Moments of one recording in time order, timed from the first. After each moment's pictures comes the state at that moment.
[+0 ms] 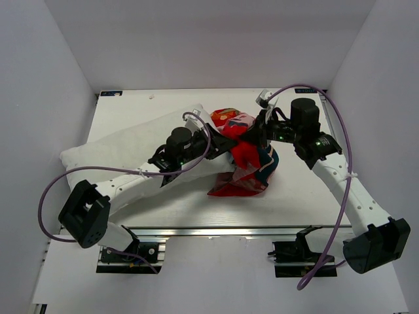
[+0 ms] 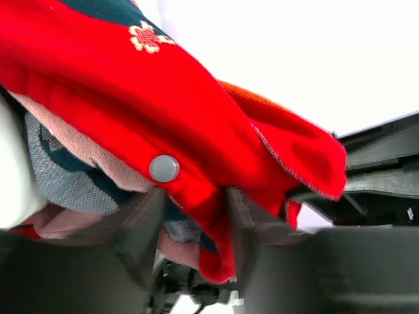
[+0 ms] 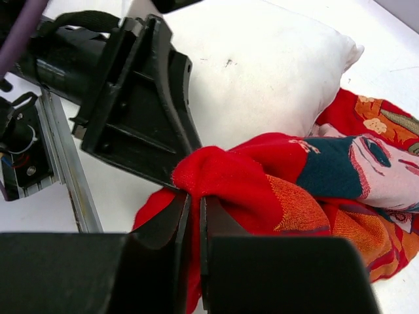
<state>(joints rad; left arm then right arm) -0.72 1.43 0.91 0.38 0.23 -1.15 0.40 1.20 1.19 -0.35 -0.75 -0.11</state>
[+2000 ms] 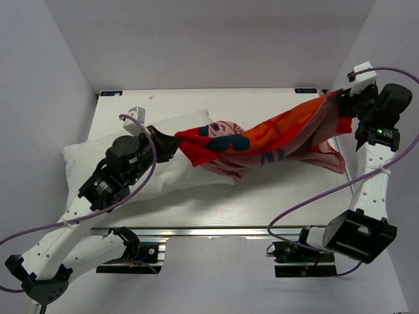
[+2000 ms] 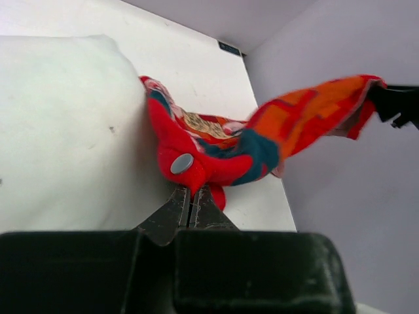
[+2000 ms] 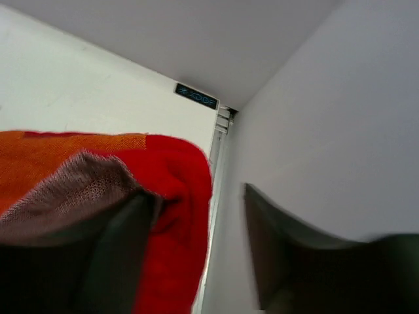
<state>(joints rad) -0.70 0.82 1.06 -0.40 -0.24 -0.73 -0.36 1.29 1.38 -0.29 -0.43 -0.51</state>
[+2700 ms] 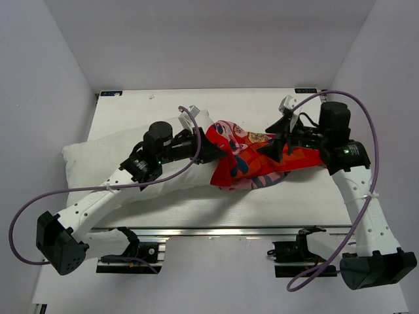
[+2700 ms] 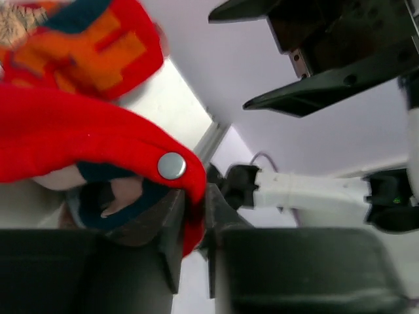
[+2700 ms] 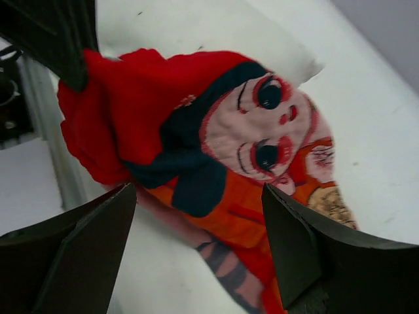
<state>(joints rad) -0.70 1.16 1.03 0.02 0.47 -0.74 0.15 1.06 1.26 -0.65 -0.95 -0.44</state>
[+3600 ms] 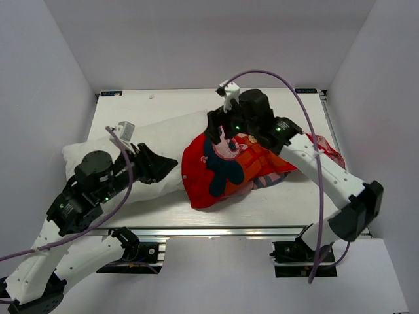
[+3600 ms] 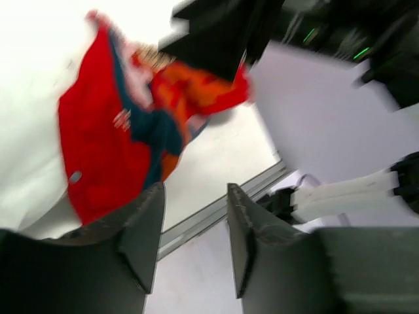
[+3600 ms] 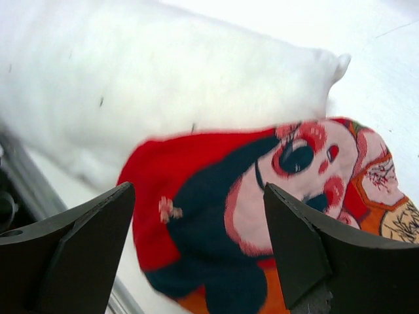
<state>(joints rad) -0.71 0.69 1.18 -0.67 0.03 -0.66 0.73 1.46 1.50 -0.48 -0.20 0.09</state>
